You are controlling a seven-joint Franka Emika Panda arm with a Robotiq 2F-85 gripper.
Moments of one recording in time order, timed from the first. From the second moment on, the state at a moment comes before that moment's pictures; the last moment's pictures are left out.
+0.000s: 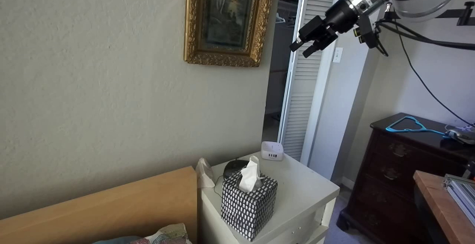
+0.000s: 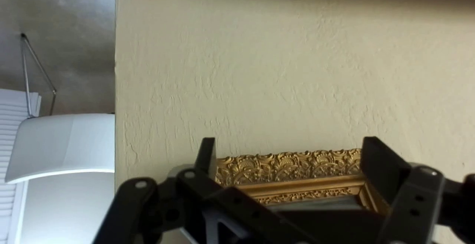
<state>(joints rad) 0.01 -0.27 -0.20 -2.57 0.33 3.09 -0.17</state>
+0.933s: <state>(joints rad) -0.08 0.11 -0.19 -2.24 0.21 3.26 -0.03</state>
